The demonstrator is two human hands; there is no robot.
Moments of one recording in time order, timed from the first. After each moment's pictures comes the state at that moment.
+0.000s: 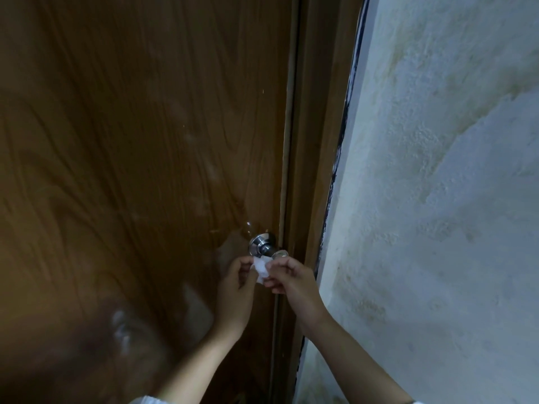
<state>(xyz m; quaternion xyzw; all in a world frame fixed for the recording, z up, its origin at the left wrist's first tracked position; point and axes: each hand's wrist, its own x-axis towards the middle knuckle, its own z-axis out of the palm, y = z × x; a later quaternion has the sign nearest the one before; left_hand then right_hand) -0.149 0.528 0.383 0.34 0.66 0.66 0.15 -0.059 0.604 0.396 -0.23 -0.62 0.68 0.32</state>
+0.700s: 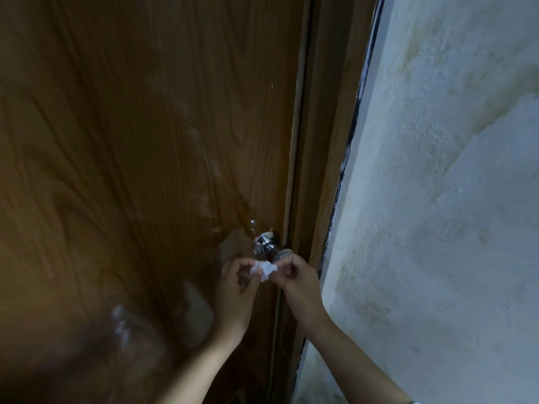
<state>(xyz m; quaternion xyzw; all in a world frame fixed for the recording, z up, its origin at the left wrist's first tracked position) -0.152 0.522 0.380 0.34 0.67 0.65 0.10 -0.070 0.604 0.387 -0.26 -0.69 0.56 0.37</state>
